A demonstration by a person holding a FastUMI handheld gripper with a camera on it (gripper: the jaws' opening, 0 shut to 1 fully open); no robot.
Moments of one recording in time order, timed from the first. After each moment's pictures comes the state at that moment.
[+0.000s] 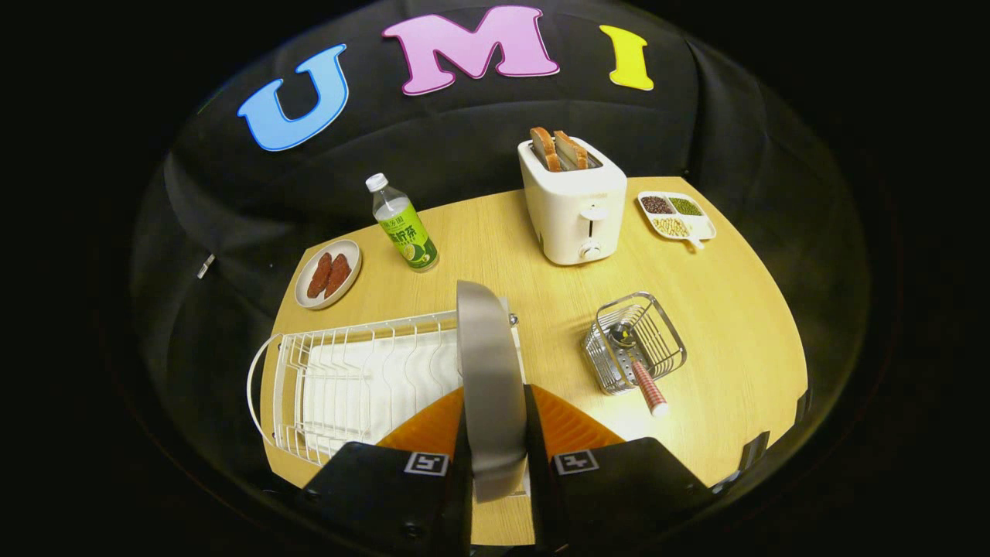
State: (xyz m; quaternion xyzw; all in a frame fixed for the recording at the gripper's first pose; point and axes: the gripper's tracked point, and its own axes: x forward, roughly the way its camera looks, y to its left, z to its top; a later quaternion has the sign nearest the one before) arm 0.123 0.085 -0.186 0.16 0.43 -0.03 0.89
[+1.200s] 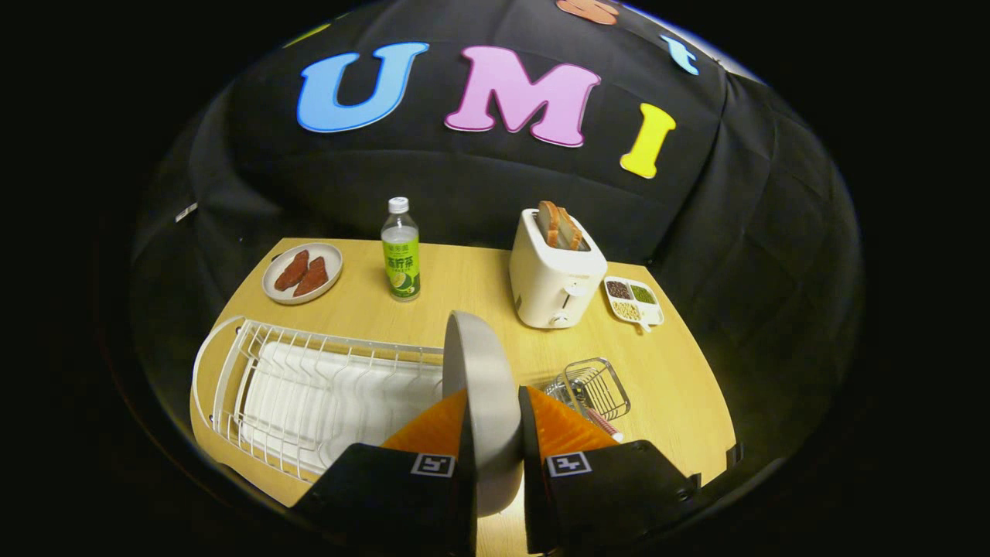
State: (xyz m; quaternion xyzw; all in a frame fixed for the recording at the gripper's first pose) arm 0.134 0.074 -0.148 0.03 0.36 -0.11 0.93
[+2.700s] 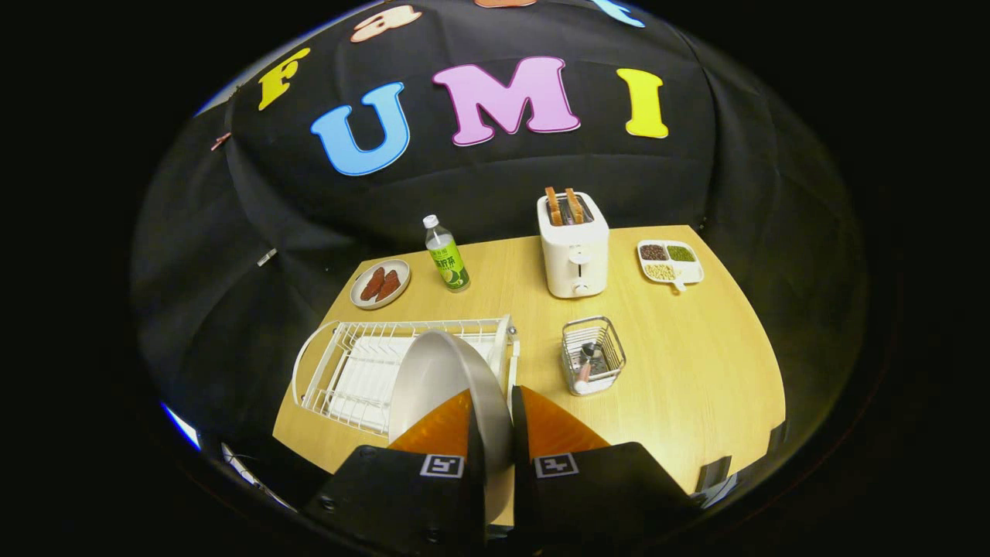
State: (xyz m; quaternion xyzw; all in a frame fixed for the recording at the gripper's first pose) arm 0.020 0.019 -0.100 0.17 0.35 0.05 0.92
